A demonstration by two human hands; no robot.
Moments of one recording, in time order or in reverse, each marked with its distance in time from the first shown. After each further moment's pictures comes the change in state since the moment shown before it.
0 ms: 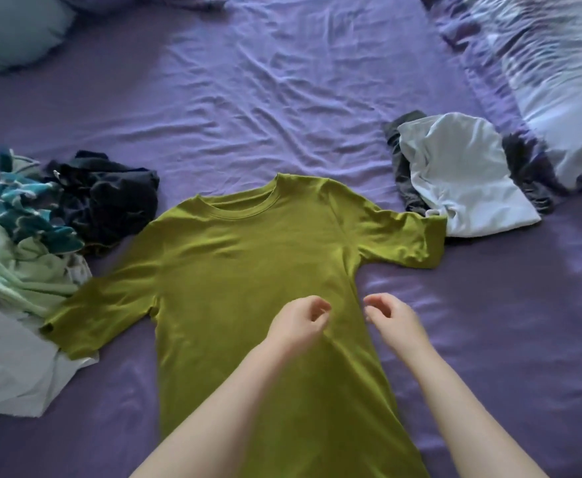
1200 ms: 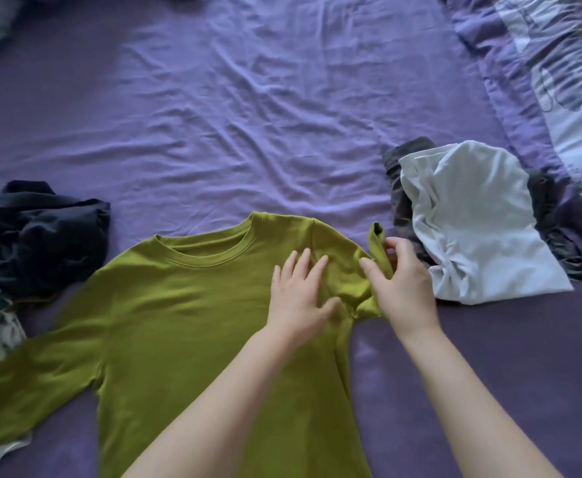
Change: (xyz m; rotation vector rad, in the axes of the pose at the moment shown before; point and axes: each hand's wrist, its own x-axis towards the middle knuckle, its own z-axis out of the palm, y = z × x) left_hand 0.138 0.052 -0.024 0.335 0.215 0.097; right_hand 0.121 -0.096 -0.053 -0.050 0.298 -0.255
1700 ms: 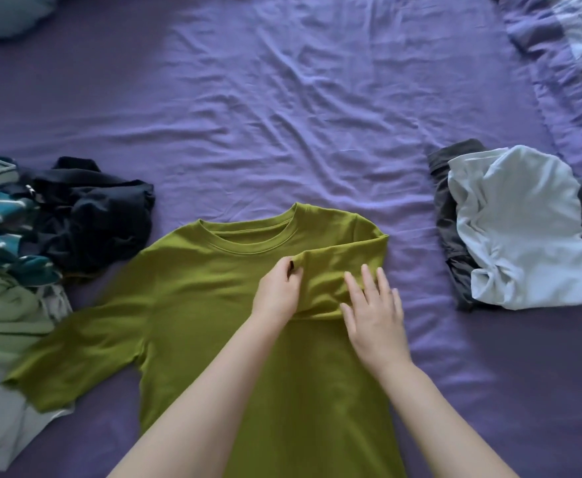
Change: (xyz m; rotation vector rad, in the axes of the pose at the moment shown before) left_hand -0.023 -0.066 -0.050 -0.575 0.065 -0.419; right_hand -0.061 0.011 0.085 -0.612 -0.304 -0.262
